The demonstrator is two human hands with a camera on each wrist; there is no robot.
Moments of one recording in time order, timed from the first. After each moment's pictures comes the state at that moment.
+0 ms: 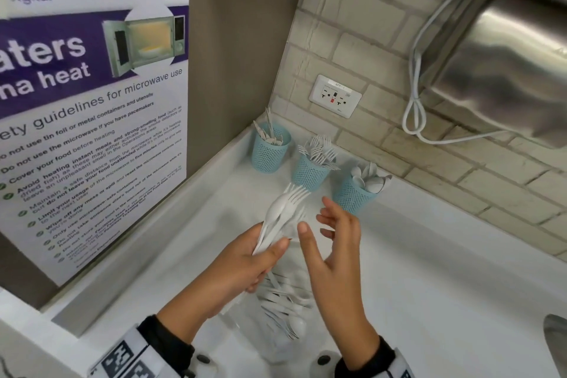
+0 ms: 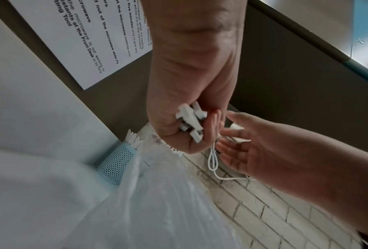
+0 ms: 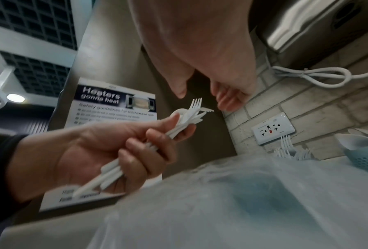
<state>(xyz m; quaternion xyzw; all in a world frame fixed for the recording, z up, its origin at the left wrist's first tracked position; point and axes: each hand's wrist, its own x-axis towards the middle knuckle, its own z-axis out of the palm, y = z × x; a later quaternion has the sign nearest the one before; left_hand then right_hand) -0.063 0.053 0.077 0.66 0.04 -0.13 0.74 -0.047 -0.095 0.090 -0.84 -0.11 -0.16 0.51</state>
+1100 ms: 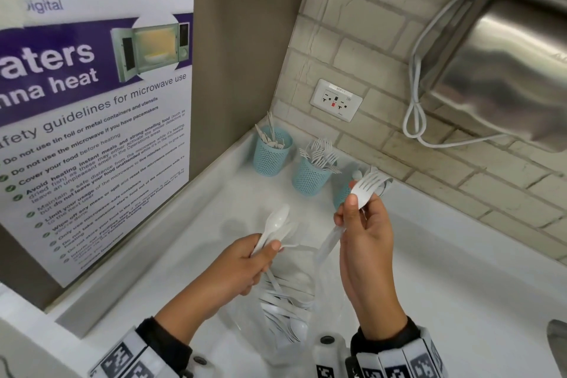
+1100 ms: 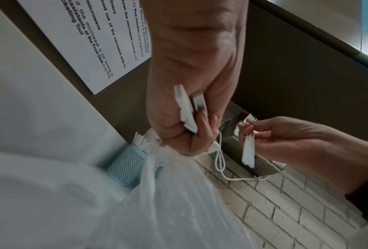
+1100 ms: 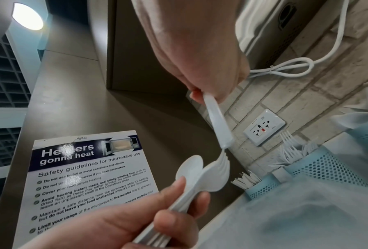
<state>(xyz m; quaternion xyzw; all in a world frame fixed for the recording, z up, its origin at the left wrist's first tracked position) -0.062 0.058 0.071 0.68 0.07 -0.16 0.72 -0.017 -0.103 0.122 -0.63 -0.02 -0.12 0.77</state>
